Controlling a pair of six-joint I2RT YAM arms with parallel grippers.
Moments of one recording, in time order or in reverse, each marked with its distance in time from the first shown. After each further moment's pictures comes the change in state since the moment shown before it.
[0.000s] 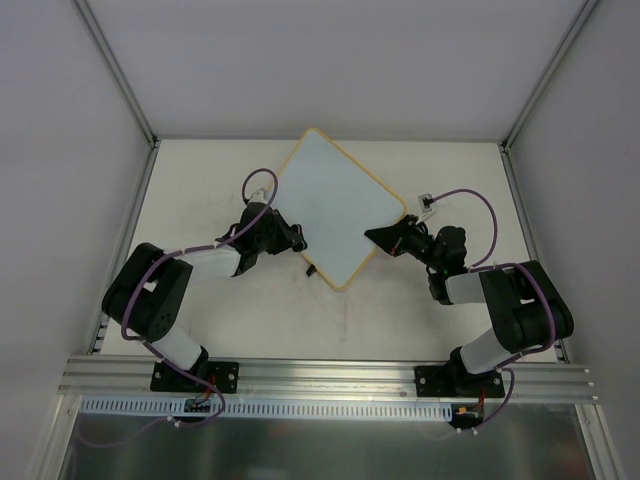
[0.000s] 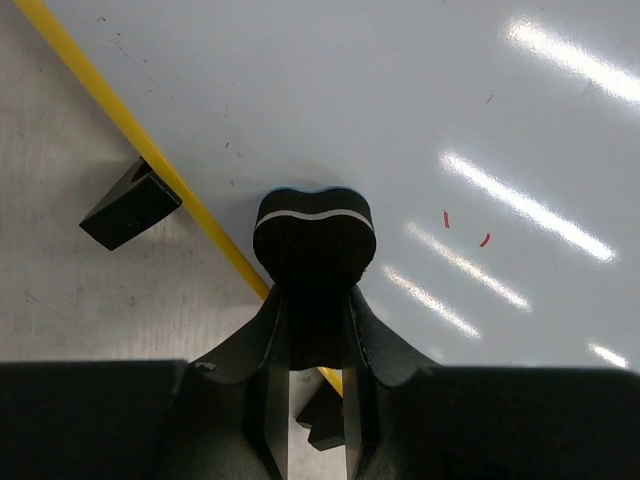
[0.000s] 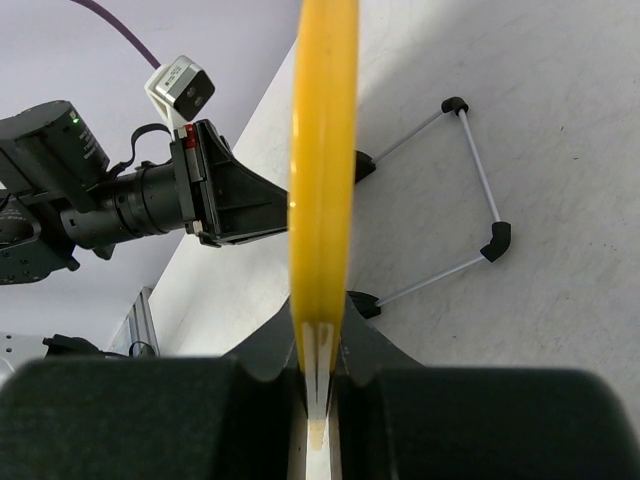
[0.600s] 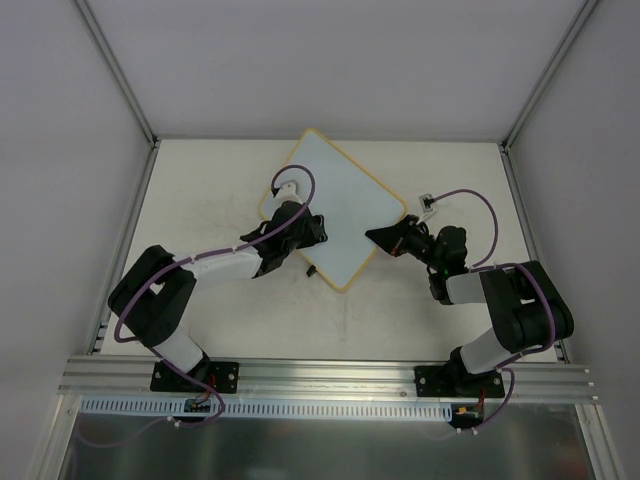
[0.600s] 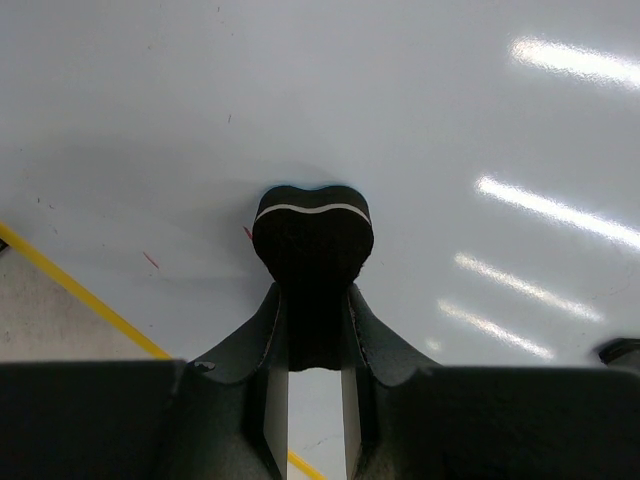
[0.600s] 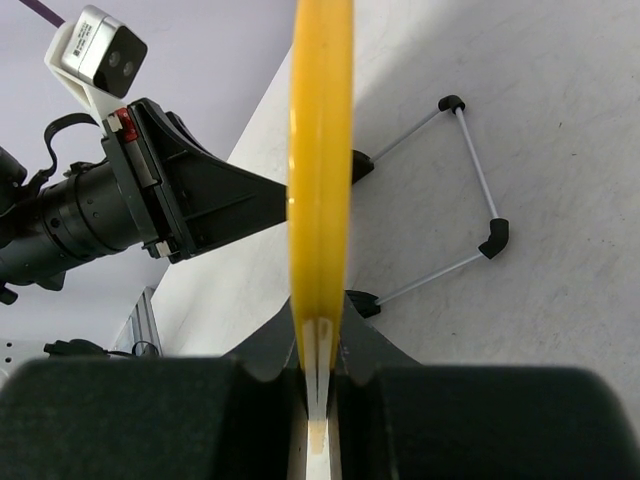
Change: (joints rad) left arm -0.222 0.011 0.166 -0.072 -0.242 0.090; right arm -0.007 0.000 -0.002 -0.005 -0.002 0.009
